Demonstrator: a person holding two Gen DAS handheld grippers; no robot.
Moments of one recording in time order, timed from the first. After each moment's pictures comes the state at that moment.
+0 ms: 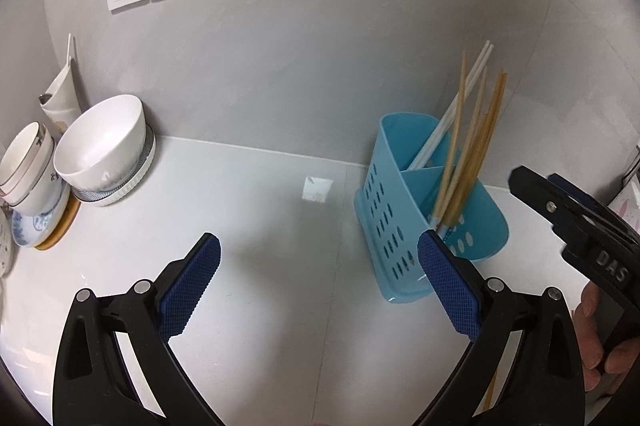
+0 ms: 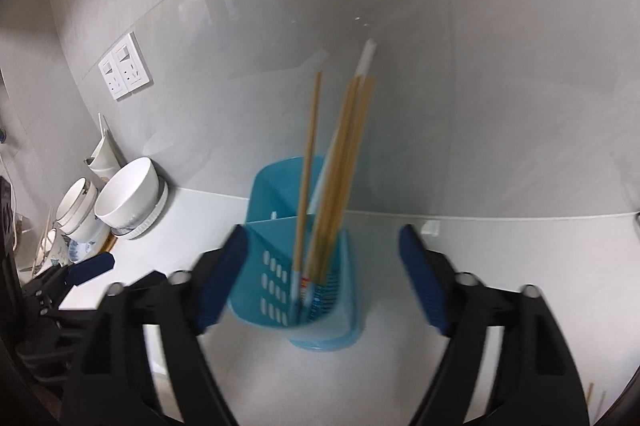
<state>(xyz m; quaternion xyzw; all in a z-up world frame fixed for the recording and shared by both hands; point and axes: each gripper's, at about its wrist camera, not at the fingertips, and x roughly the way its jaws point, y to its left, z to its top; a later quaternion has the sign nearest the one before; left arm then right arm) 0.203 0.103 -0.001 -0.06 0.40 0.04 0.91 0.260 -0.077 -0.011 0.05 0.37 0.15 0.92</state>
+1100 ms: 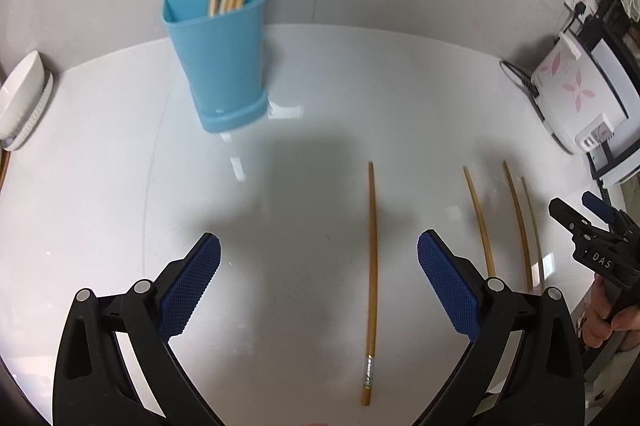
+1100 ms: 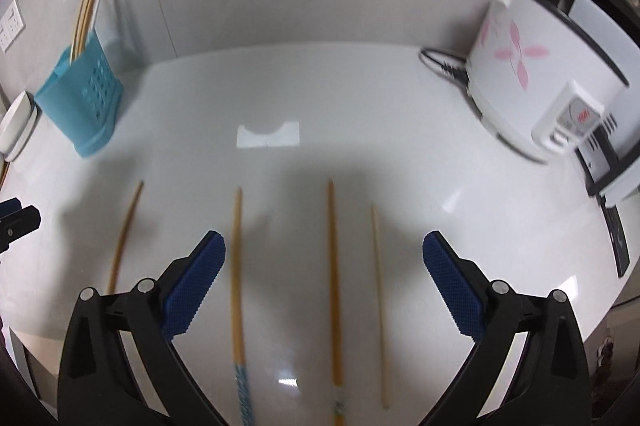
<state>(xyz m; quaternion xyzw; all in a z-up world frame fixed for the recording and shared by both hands) 0.117 -0.057 -0.069 -0.01 0.54 -0.09 0.84 0.088 -0.324 -0.085 0.01 0.51 -0.06 0.86</state>
